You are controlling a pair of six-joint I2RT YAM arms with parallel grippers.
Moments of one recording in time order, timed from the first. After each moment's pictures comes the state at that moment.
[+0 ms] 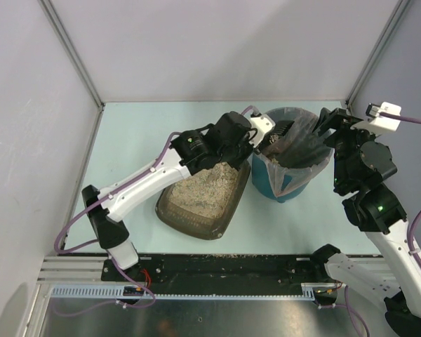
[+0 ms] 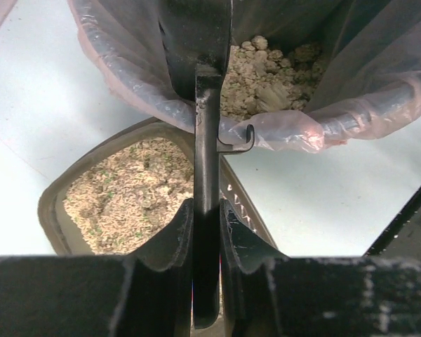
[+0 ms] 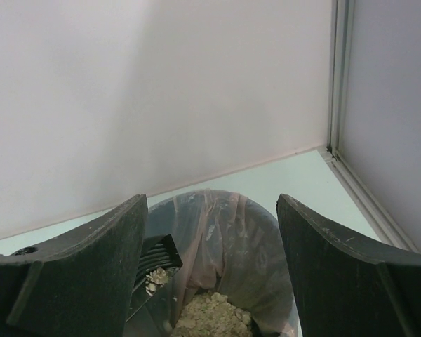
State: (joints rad) left arm -1.00 1.69 1.86 -0.84 -0.13 0.03; right arm 0.54 0.80 1.21 -0.21 0.72 0.13
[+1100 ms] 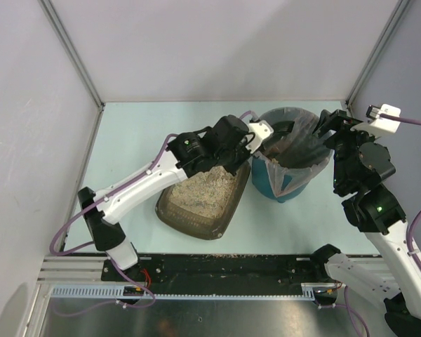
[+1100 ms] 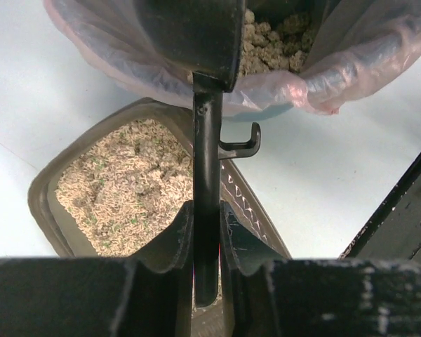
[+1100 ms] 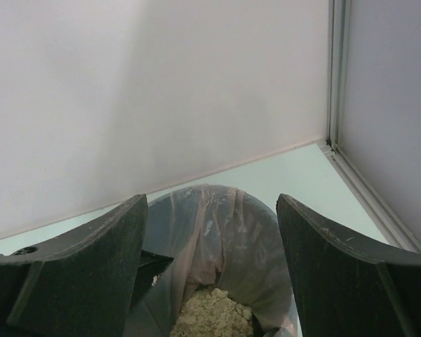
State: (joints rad) left arm -1.01 1.65 1.80 -0.88 -0.11 0.06; right arm 0.53 0.79 1.19 -0.22 0.72 0.16
